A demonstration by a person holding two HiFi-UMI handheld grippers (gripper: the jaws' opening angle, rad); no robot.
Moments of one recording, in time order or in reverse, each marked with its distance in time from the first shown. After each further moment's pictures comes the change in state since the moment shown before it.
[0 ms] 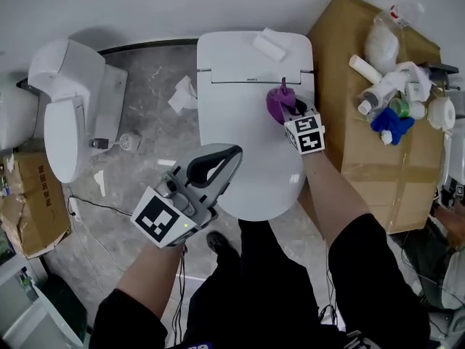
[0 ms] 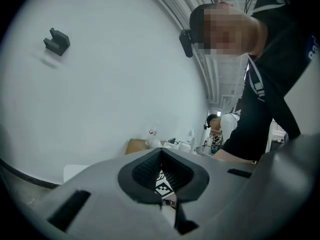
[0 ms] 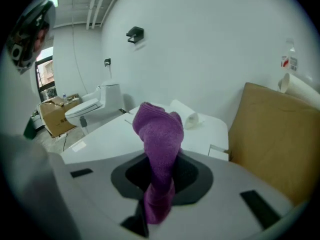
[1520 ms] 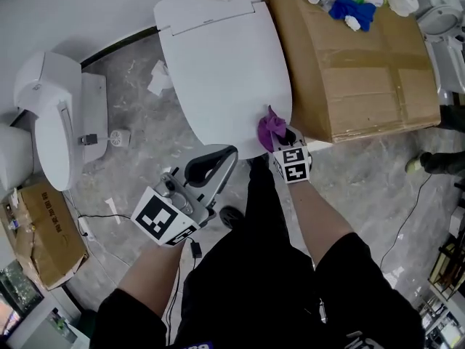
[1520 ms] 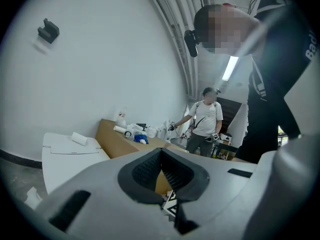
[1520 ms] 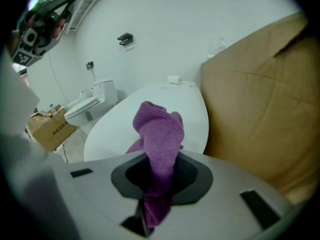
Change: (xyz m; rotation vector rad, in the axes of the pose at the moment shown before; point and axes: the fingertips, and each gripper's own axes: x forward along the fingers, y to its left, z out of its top) left arm -0.105 -0.172 -0.106 0.016 0.083 -0.231; right arm -0.192 0.188 -0.232 0.291 0.056 -0.206
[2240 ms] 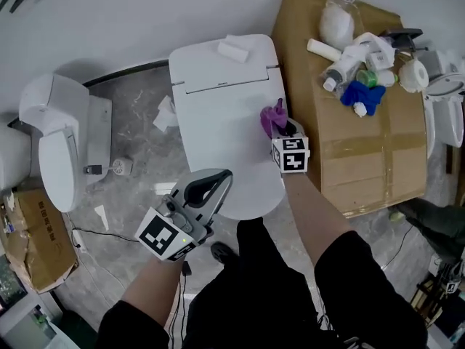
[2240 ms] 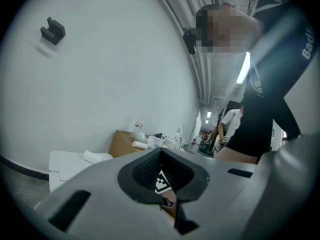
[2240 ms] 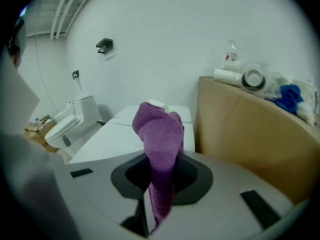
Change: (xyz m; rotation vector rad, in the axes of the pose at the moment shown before) left arm 0.054 0.126 0.077 -0.016 -0.055 0.111; right arm 0.117 -0.100 0.226 0.027 -0.066 -0.038
